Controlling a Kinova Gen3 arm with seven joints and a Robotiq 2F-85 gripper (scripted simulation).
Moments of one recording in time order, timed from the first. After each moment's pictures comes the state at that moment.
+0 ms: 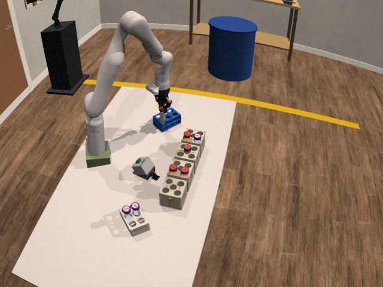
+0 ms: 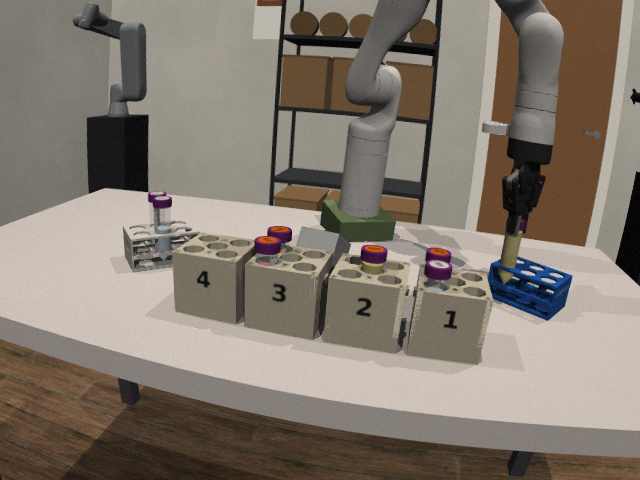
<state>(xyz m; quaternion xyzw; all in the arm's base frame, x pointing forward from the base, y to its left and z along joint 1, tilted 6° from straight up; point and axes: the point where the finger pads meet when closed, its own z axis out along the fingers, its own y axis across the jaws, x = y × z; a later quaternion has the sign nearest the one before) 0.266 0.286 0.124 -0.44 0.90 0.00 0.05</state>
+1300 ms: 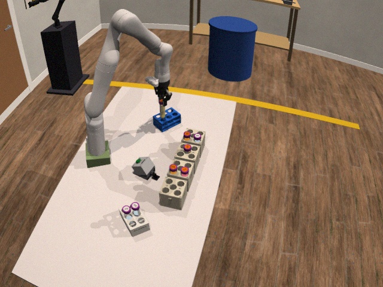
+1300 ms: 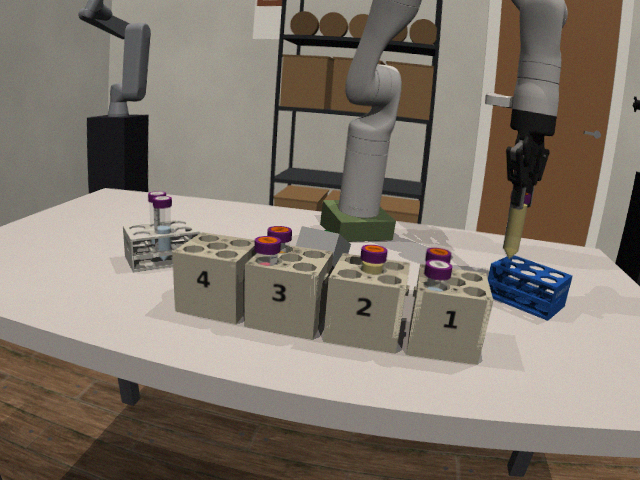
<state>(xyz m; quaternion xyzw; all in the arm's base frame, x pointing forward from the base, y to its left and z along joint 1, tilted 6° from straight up) 0.262 0.284 0.170 -0.44 0.90 0.00 0.05</state>
